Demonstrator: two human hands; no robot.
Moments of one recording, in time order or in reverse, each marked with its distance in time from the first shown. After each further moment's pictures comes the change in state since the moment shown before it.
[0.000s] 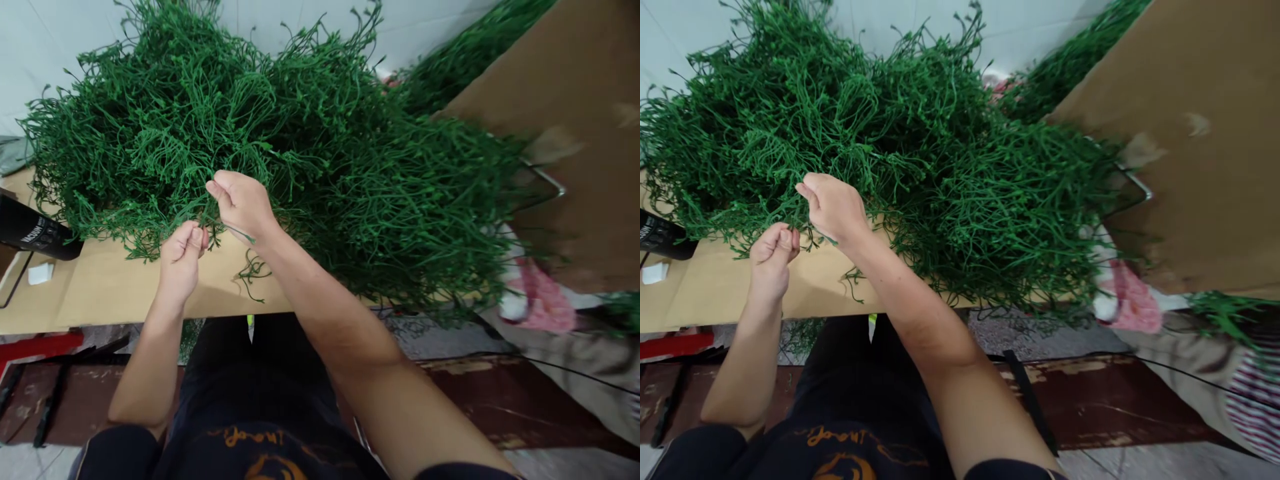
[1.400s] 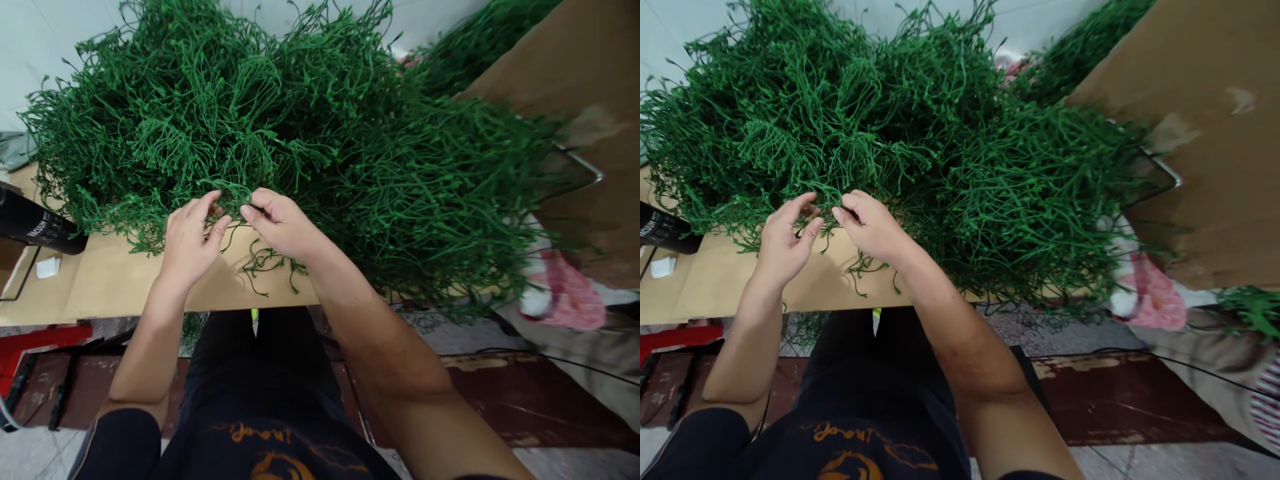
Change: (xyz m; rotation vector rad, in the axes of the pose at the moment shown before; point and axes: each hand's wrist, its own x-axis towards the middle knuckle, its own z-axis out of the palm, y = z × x) left_hand 0.016 0.004 -0.002 0.778 -0.153 0.300; right_hand -0.043 0.024 -0.035 0.392 -0.217 0.066
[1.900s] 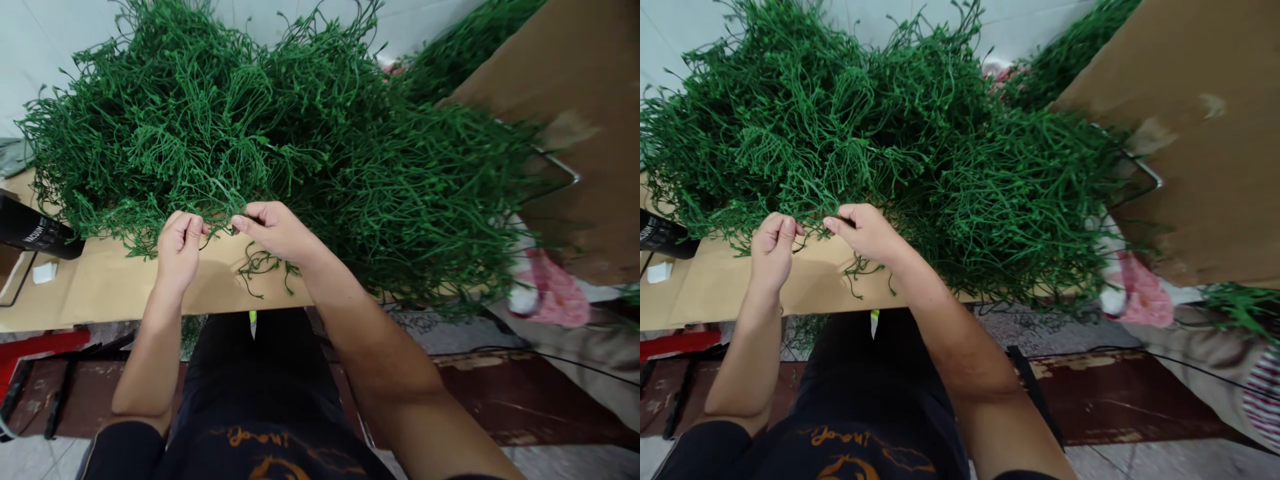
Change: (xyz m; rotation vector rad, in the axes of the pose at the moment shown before) left_hand -0.007 -0.002 0.002 -0.234 0.131 -0.142; right_hand -0.003 -0.005 0.000 0.270 -0.087 0.201
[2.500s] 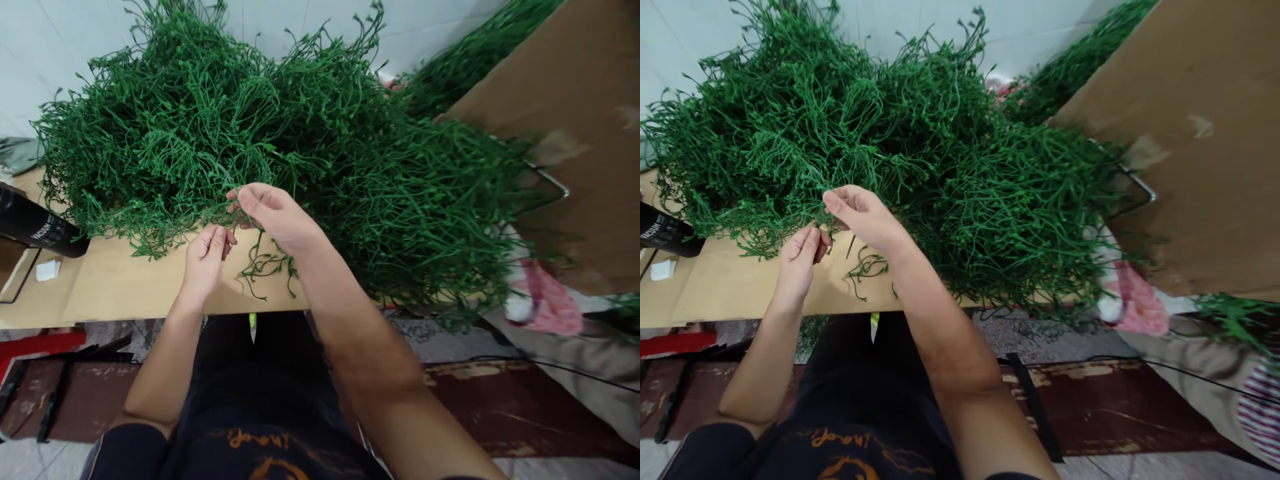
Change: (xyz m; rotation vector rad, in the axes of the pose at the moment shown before) left_hand -0.017 0.016 0.021 -0.520 -0.109 -0.278; right_hand 0.021 -0.007 0.001 0.339 0.073 0.036
